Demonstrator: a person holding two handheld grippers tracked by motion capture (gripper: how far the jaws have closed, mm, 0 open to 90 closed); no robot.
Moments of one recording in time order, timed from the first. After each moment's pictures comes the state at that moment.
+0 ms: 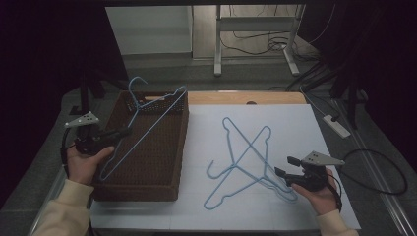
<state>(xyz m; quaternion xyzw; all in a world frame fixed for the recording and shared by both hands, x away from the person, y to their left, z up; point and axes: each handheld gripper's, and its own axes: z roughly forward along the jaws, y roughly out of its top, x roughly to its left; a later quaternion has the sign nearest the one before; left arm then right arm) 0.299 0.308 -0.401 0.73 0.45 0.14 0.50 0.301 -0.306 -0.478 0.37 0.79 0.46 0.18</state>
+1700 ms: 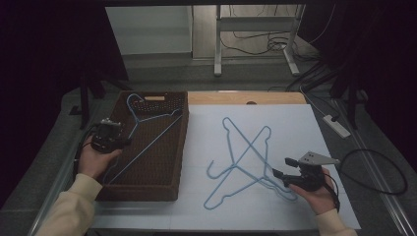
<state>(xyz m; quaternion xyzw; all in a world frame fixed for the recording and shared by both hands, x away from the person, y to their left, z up) 0.350 0.303 -0.459 0.78 0.55 0.14 0.27 0.304 -0.301 -0.483 0.37 0.80 0.44 0.17</state>
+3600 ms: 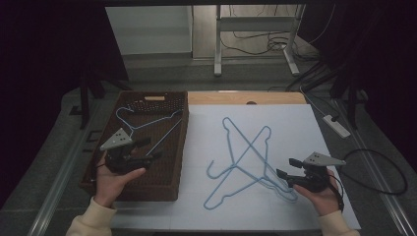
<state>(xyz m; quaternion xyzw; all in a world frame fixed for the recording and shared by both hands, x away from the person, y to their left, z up) 0.267 0.225 -0.419 0.75 0.40 0.16 0.50 0.301 -0.312 -0.480 0.38 0.79 0.45 0.17</state>
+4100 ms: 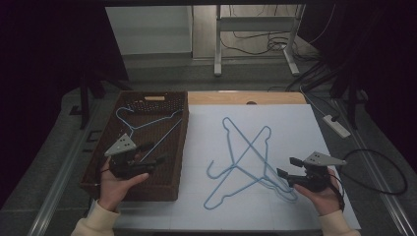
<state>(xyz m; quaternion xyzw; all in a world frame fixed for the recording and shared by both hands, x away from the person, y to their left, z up) 0.263 0.220 -0.430 0.76 0.40 0.15 0.50 0.301 -0.312 -0.477 0.37 0.79 0.44 0.18</state>
